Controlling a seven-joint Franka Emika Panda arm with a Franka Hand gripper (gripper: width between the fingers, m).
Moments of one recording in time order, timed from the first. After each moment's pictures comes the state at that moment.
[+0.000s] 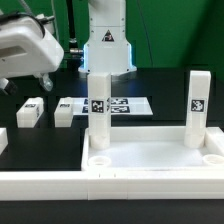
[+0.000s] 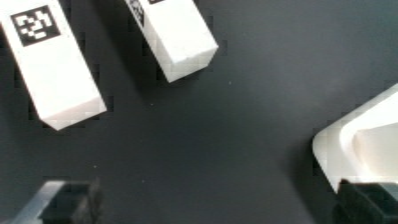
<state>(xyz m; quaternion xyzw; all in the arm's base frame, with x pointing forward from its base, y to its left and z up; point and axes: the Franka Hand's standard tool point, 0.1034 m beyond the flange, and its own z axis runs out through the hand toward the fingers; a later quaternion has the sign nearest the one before) 0.499 -0.171 0.086 -0.92 0.22 0.26 0.18</state>
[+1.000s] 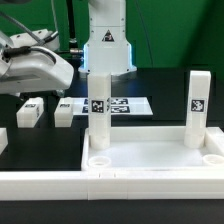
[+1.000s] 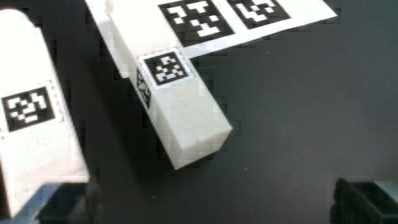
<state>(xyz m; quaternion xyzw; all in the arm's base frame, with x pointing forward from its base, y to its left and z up) 0.460 -0.148 0.055 -0.89 0.20 0.37 0.19</state>
